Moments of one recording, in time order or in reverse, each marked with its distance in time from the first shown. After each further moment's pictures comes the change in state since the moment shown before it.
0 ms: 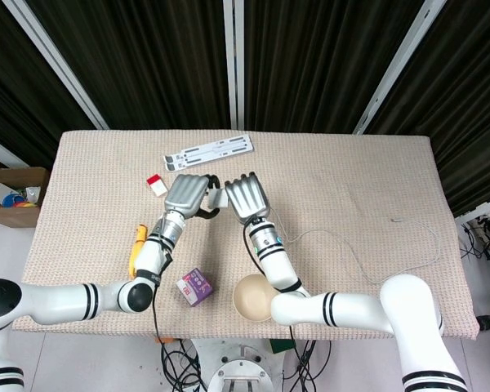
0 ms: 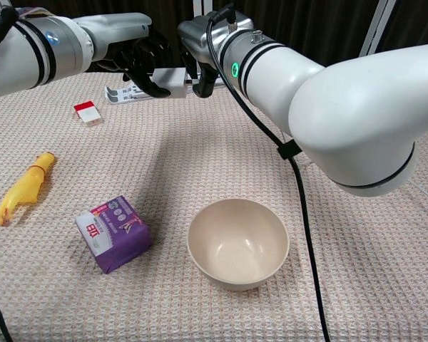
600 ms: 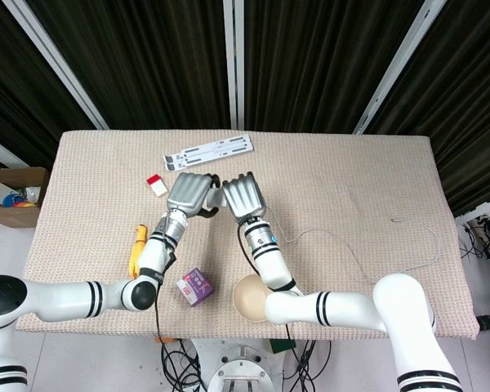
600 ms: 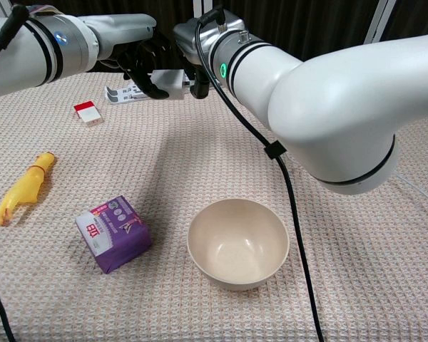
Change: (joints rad) left arm -0.035 -0.004 0.012 0.011 -0.038 0.011 0.083; right arm 0.041 -0.021 0.018 0.023 0.063 0.004 -0.065
